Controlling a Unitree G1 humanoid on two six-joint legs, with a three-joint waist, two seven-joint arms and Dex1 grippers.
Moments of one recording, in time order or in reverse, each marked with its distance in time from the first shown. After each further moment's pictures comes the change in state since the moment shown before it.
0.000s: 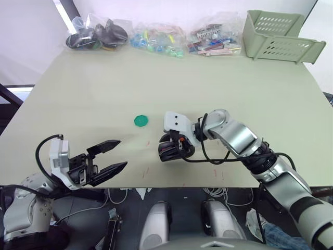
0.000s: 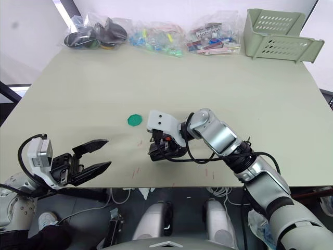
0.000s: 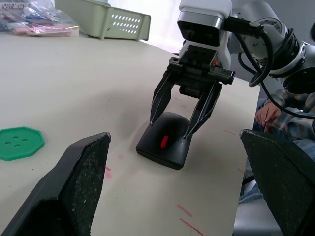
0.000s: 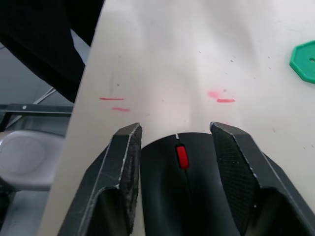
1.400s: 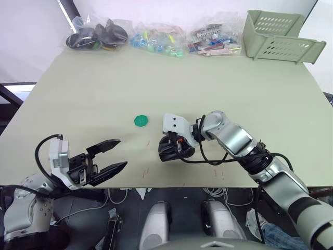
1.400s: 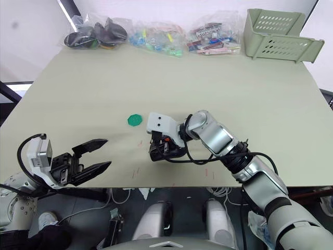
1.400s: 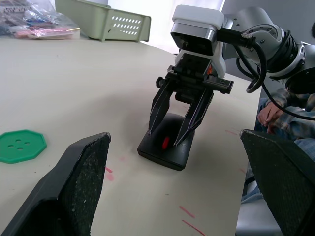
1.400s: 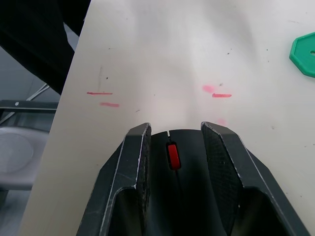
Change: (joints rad) left arm -0.001 -0.003 -0.001 0.000 0.001 -0.017 0.001; right arm 0.005 0.022 0.022 0.057 -0.030 -0.047 -0.003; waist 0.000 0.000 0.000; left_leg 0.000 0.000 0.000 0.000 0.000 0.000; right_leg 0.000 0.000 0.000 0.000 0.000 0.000
